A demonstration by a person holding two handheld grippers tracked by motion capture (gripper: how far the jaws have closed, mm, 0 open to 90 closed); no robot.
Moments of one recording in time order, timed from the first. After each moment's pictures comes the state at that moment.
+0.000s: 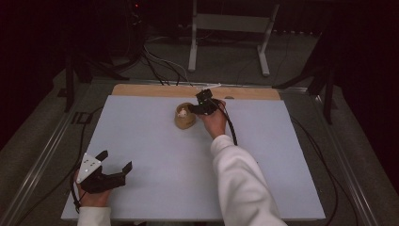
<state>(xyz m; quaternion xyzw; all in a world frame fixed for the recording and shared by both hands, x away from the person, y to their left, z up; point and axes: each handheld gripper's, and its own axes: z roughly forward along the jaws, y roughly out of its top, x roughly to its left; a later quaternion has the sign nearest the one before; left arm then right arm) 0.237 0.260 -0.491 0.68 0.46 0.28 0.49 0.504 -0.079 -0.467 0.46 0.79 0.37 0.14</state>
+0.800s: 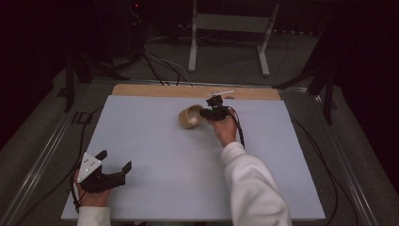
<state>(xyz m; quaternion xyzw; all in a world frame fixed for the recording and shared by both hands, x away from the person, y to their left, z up) 0.238 0.260 -0.491 0.68 0.47 0.29 0.49 0.474 -0.114 -0.460 0.48 0.78 0.38 0.11</state>
